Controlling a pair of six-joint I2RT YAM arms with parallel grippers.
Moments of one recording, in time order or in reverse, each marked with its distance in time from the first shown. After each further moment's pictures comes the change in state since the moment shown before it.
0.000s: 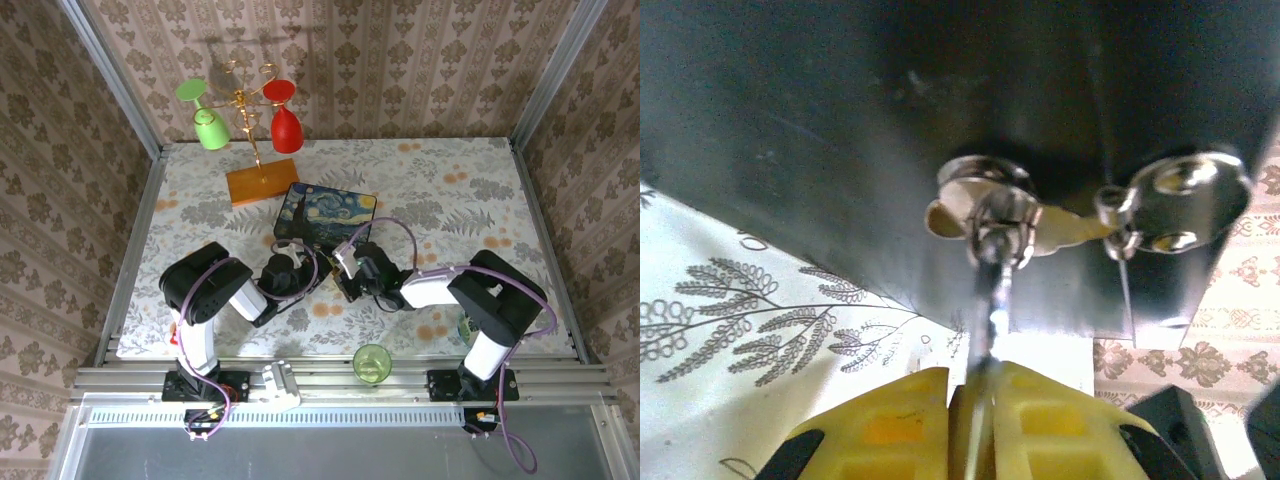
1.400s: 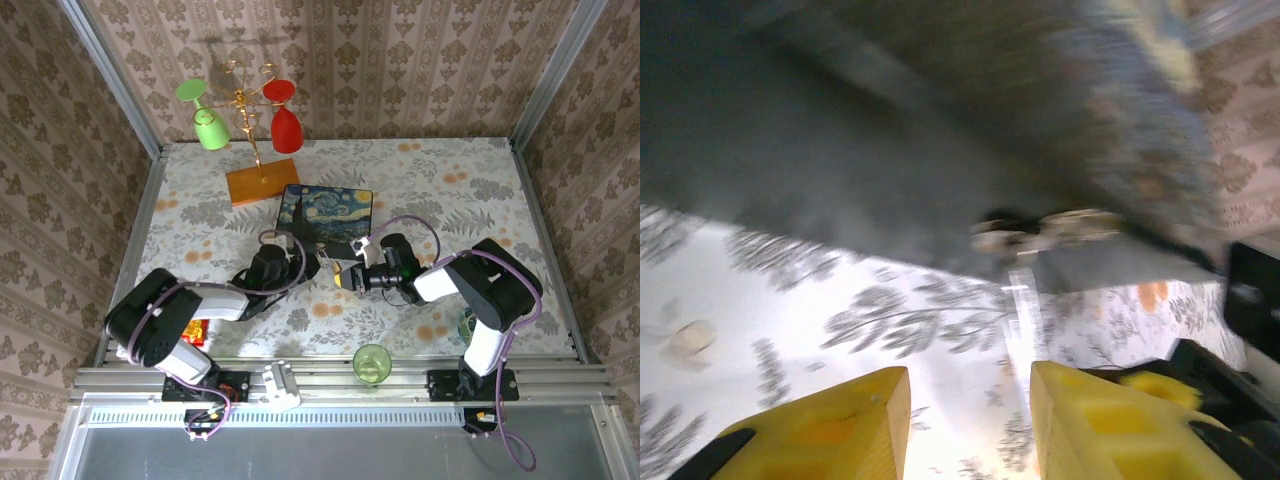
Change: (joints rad) left arm 0.039 -0.393 0.031 -0.613 -0.104 0.375; right arm -0.168 0.080 -0.072 0.274 -0.456 0.352
